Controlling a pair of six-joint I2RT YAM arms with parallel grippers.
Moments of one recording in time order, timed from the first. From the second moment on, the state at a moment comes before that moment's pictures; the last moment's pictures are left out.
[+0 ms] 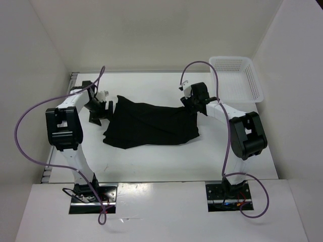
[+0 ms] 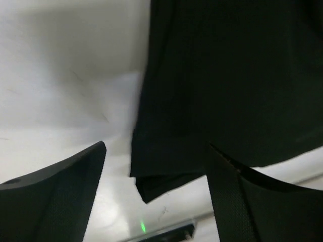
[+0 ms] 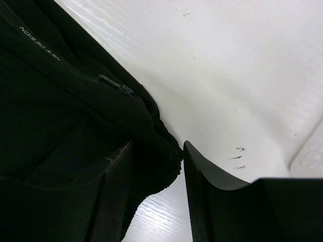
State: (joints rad) left arm 0.13 1.94 1.48 -0.92 0.31 0.07; right arm 0.32 1.78 1.17 -0.19 -0.01 -0.32
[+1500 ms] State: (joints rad) left arm 0.21 1.93 1.29 -1.34 0.37 0.07; right arm 0.34 1.76 1.10 -0.14 0.00 -0.37
